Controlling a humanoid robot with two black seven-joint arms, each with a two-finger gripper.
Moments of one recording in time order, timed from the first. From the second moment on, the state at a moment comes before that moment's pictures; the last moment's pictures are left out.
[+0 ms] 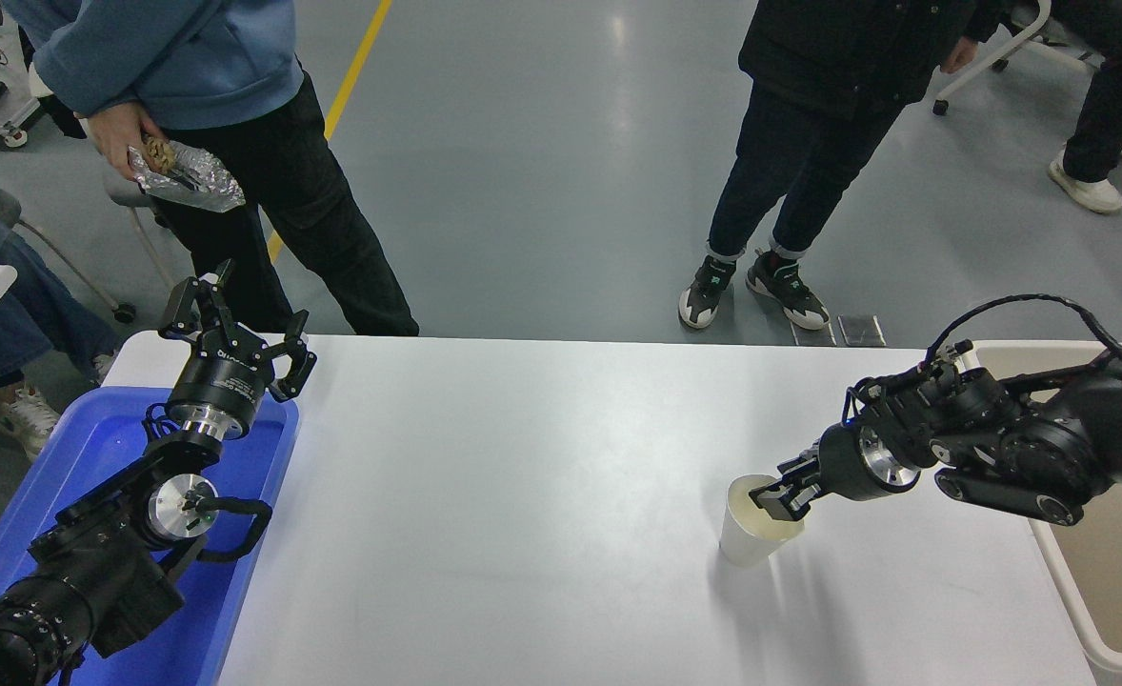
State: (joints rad) left arm -0.62 0.29 -0.80 -0.44 0.08 -0.50 -0.60; right arm 1.32 -0.40 -0.69 0.97 -1.34 0.09 0.36
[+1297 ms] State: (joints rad) left arm -0.62 0.29 -0.80 -0.44 0.08 -0.50 -0.60; right arm 1.84 -0.60 -0.79 1.27 -1.34 0.24 0.40
